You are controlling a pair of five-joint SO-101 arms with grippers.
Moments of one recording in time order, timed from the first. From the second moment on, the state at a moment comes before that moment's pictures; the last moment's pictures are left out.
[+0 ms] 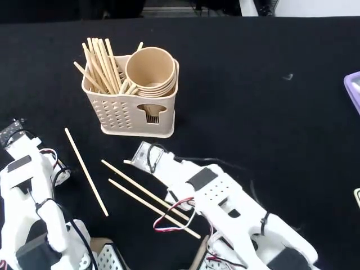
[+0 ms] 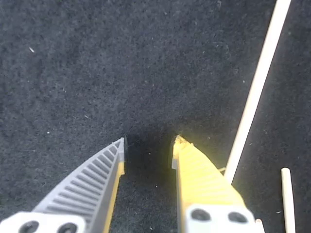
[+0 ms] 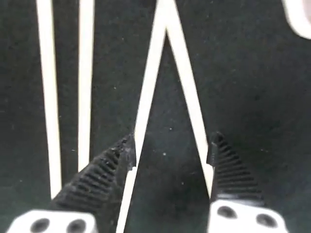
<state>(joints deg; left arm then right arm) -36.9 -27.4 61.6 48.5 6.8 -36.2 -34.1 69.9 48.0 28.9</state>
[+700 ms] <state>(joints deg) -36.9 -27.4 61.6 48.5 6.8 -32.2 -28.5 69.9 43.7 34.4</state>
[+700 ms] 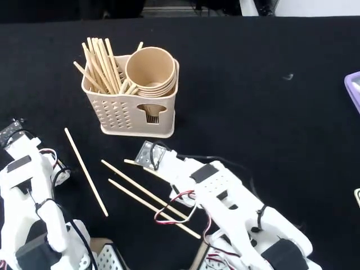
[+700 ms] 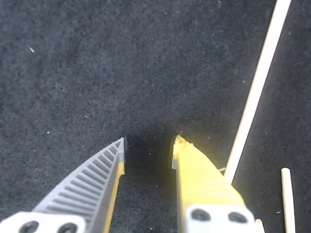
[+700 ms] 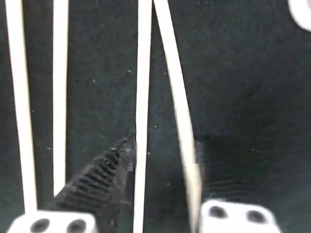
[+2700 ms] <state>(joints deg) -36.9 -27.4 61.6 48.5 6.8 -33.8 -28.9 69.8 55.0 34.6</state>
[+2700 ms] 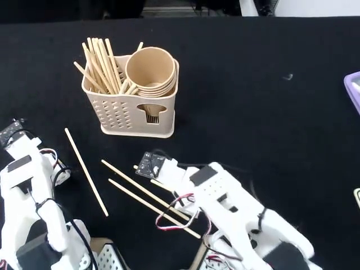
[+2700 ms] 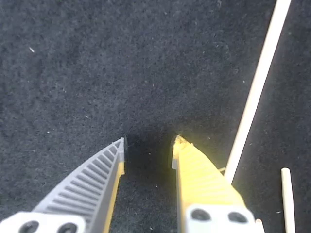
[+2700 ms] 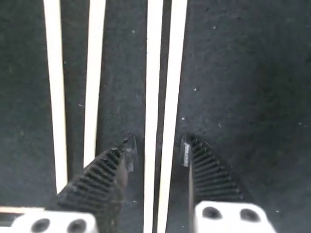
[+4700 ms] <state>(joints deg) -36.9 -27.4 61.6 48.5 6.8 -40.6 -58.9 22.9 53.7 9.8</state>
